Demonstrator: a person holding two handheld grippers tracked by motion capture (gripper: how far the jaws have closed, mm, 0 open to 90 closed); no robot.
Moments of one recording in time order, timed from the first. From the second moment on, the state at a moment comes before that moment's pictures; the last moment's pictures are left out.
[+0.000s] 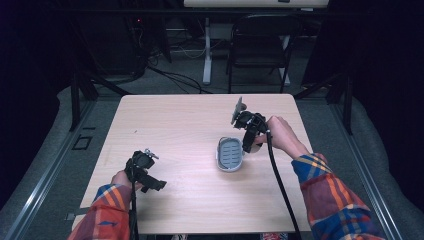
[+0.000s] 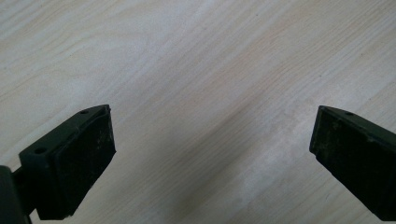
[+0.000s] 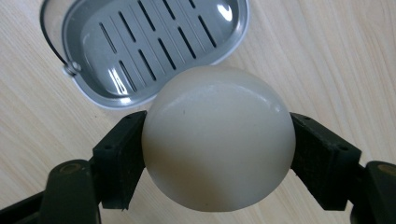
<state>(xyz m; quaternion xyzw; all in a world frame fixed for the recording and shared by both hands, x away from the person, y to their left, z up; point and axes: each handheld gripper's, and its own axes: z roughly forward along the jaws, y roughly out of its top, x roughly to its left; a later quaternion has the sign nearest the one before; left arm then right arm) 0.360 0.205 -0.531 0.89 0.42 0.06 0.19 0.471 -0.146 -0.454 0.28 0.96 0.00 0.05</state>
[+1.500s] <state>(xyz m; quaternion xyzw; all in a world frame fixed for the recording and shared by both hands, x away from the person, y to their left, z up) 0.360 0.204 -0.531 0.89 0.41 0.06 0.19 0.474 -0.090 -0.481 0.25 0.97 0.02 0.02</state>
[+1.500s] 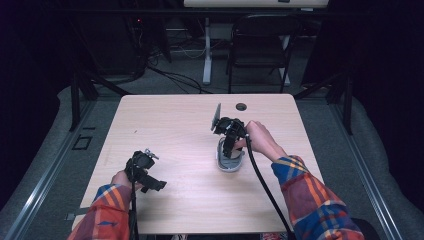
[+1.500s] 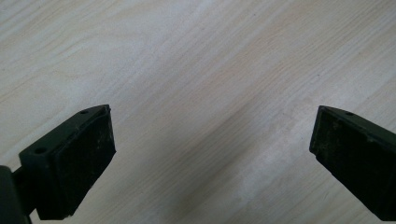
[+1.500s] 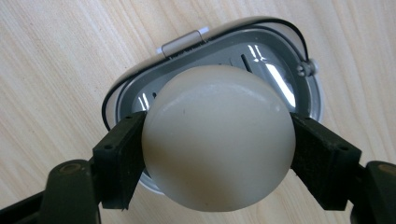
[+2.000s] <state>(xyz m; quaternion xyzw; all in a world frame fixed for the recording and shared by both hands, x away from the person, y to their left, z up) 0.360 0.204 -0.531 0.89 0.41 0.06 0.19 0.473 -0.093 -0.500 0.24 0.97 0.02 0.01</state>
